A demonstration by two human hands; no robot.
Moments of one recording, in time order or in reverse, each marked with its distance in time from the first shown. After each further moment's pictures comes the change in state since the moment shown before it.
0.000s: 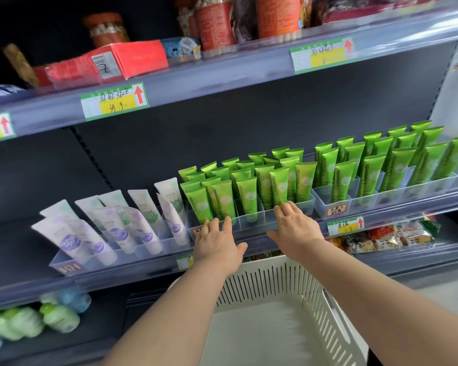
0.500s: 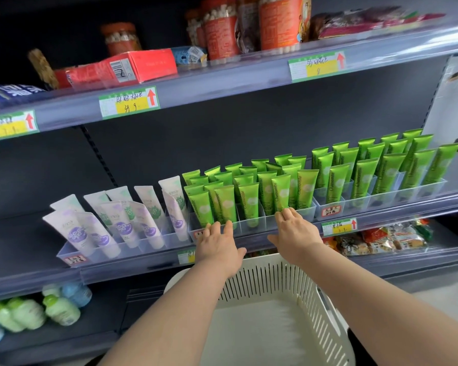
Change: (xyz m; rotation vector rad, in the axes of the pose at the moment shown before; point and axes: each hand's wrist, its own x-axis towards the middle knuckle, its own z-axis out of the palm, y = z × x) left_hand -0.021 0.002 0.003 0.006 -0.017 0.001; right_hand -0.023 -0.002 -0.007 -0.017 -0.039 0.009
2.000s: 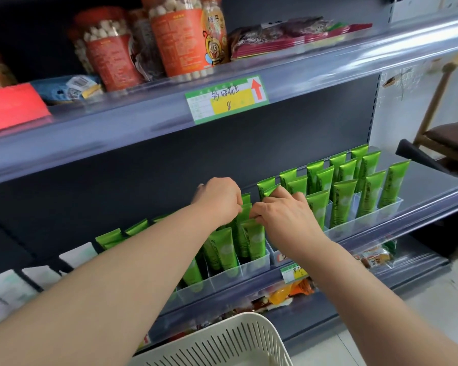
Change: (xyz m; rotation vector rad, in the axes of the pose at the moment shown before) left_hand 0.135 0.149 -0.127 -0.003 0.184 0.389; right_hand 0.062 0.103 -0.080 -0.018 0.387 -0.106
